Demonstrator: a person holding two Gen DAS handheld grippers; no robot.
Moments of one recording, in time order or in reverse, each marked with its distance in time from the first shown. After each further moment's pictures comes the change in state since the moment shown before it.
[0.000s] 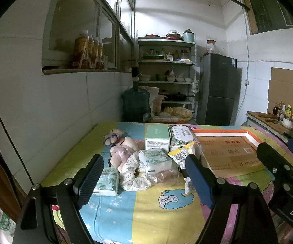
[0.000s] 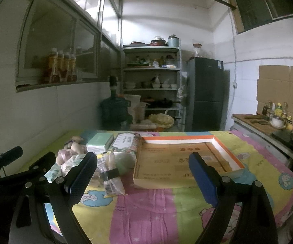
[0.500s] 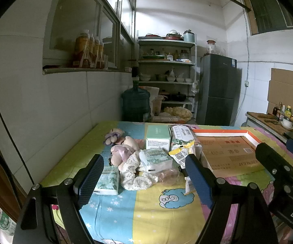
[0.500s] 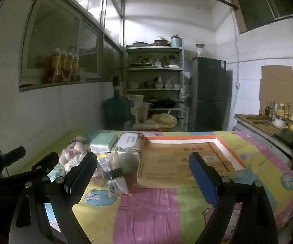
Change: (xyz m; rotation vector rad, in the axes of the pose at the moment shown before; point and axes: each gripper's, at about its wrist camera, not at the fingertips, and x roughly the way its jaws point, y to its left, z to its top) left arm 0.000 0.000 0.000 -0.002 0.002 -0.002; right arm -0.003 -0.001 0.001 -0.001 -0.002 0.022
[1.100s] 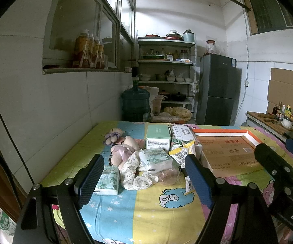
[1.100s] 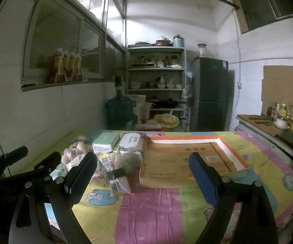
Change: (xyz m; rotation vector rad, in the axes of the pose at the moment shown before) left arm 0.000 0.000 0.000 -0.002 0.001 -0.001; right arm -0.001 0.002 -0.001 -0.001 0.000 0.008
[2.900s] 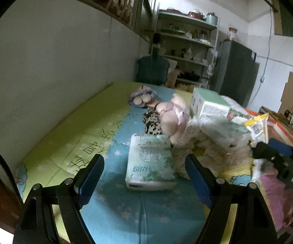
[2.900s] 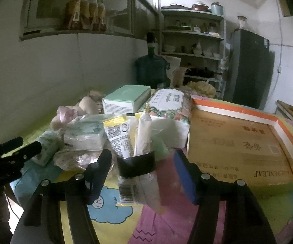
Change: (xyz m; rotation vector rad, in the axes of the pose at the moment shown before) left arm 0.112 0.100 -0.056 -0.136 0.197 0.007; right arm 0.165 0.025 -0.044 -0.104 0.261 0.243
